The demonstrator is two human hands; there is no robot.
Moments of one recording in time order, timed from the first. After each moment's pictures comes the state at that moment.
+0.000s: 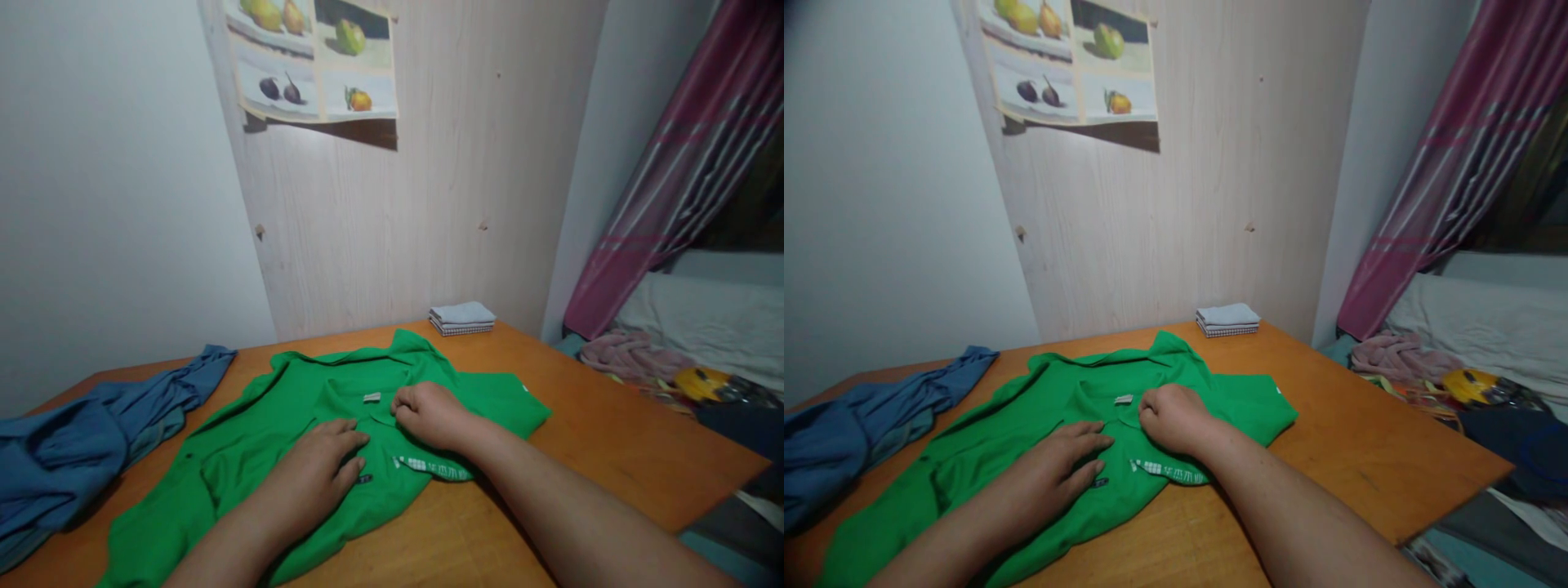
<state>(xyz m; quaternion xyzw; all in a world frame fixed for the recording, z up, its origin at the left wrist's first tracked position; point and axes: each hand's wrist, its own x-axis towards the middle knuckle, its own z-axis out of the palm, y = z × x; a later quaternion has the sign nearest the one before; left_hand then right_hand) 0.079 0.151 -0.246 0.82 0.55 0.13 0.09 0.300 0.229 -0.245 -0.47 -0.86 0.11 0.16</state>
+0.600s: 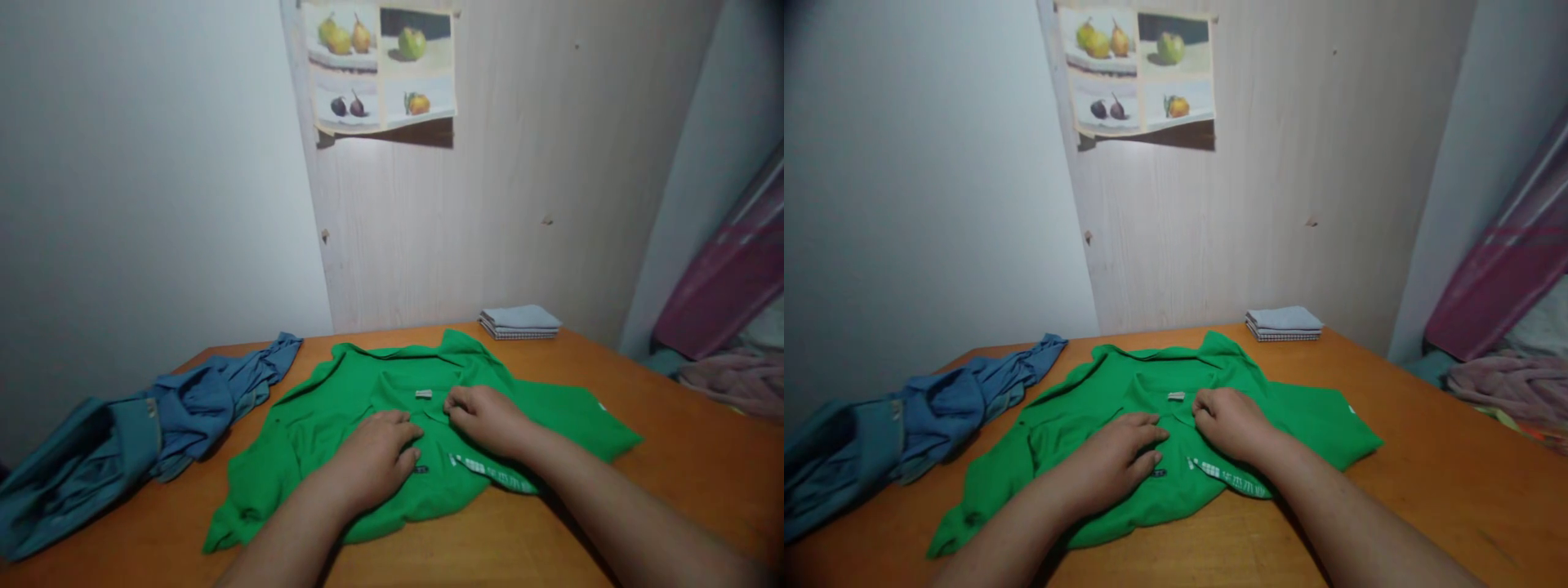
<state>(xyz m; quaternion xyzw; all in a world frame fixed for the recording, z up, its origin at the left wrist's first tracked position) 0.081 0.144 -0.243 0.83 0.53 0.13 0.09 0.302 0.237 -0.258 -0.44 -0.87 0.14 0.17</state>
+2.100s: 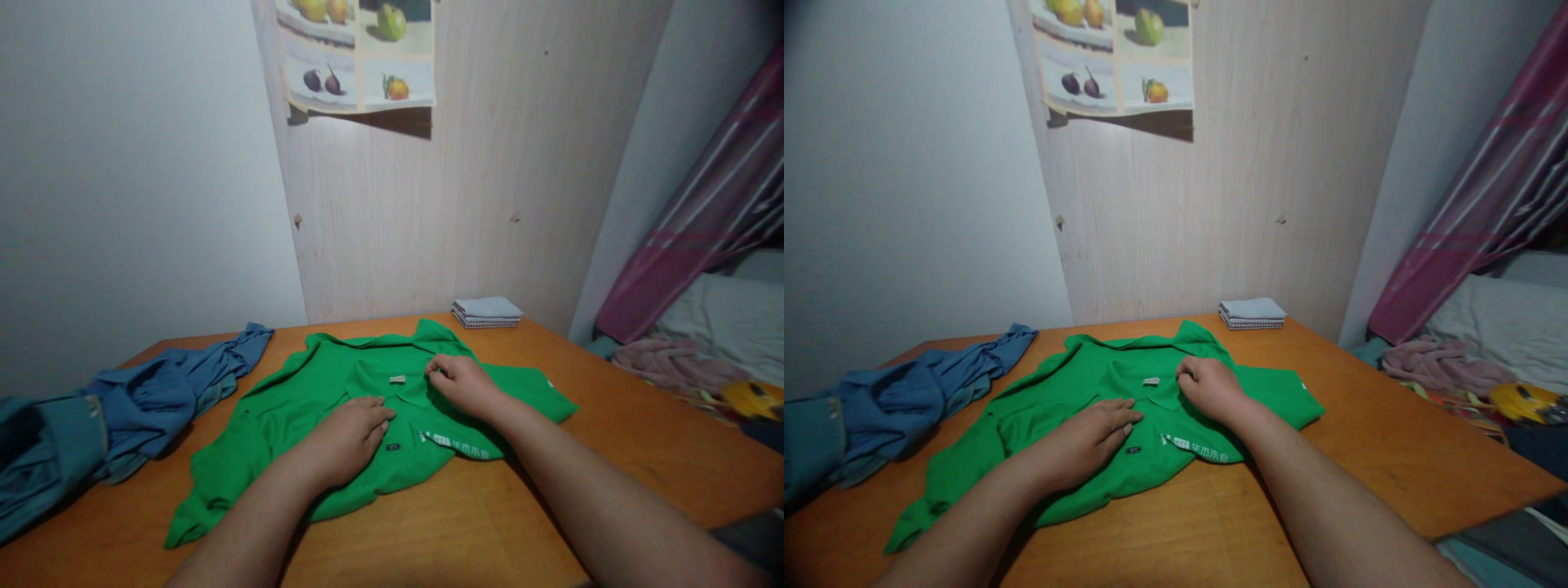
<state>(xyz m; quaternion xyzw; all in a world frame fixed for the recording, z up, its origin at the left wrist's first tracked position) 0.077 0.148 -0.239 0.84 0.52 0.10 0.10 0.315 0.251 -0.250 -0.47 -0.83 0.11 0.28</state>
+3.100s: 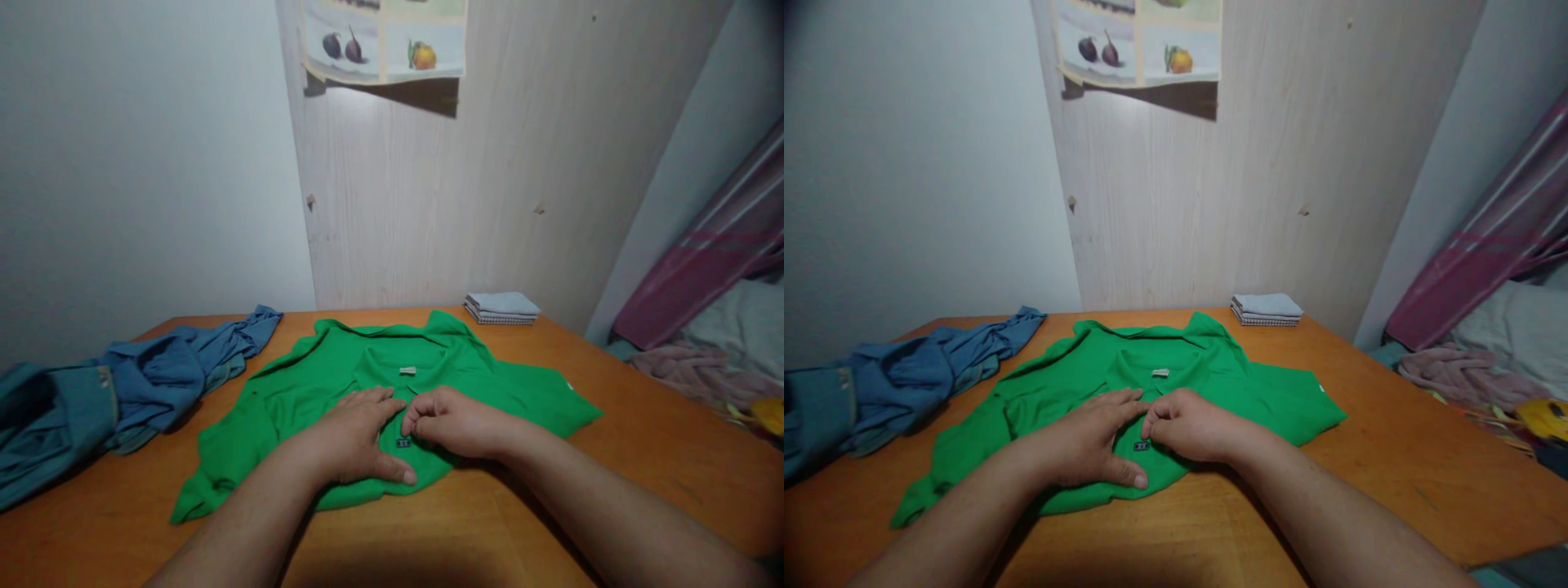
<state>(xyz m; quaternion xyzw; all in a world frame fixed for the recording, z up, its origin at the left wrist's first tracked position) 0.074 0.143 -0.239 0.81 0.55 0.05 0.18 0.282 0.198 -0.251 -0.32 -0.82 0.45 0.15</state>
